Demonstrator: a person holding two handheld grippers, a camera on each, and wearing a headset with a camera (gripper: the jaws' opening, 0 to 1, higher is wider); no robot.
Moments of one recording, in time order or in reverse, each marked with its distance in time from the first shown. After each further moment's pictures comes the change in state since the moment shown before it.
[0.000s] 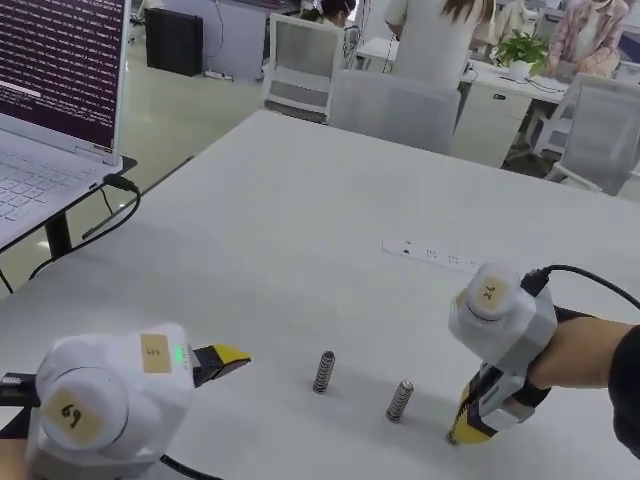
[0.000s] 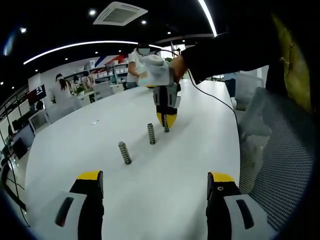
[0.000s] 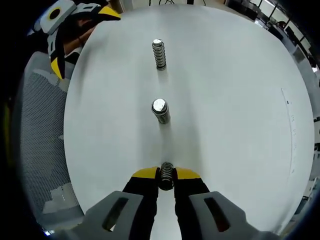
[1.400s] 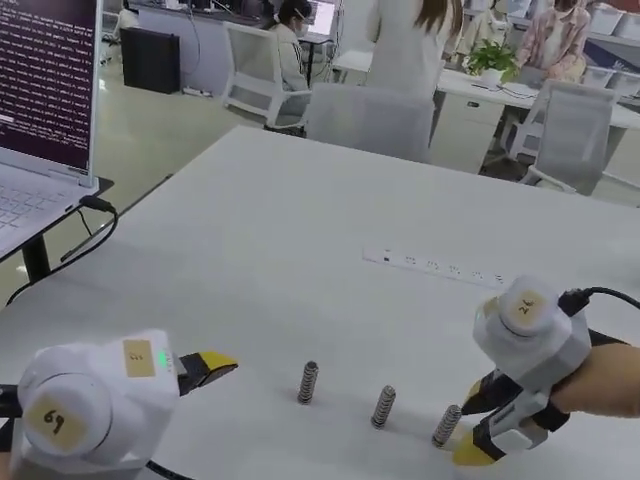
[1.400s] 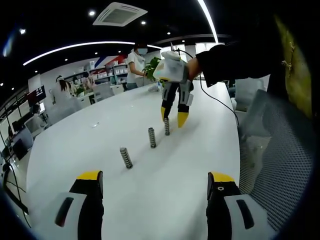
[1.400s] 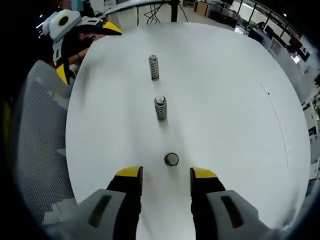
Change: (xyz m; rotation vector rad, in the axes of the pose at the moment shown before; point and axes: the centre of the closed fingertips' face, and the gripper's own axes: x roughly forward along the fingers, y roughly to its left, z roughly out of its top) left arm 0.000 0.002 0.010 0.007 -0.002 0.000; right arm -0.024 0.009 -0.013 0.103 -0.195 -0.091
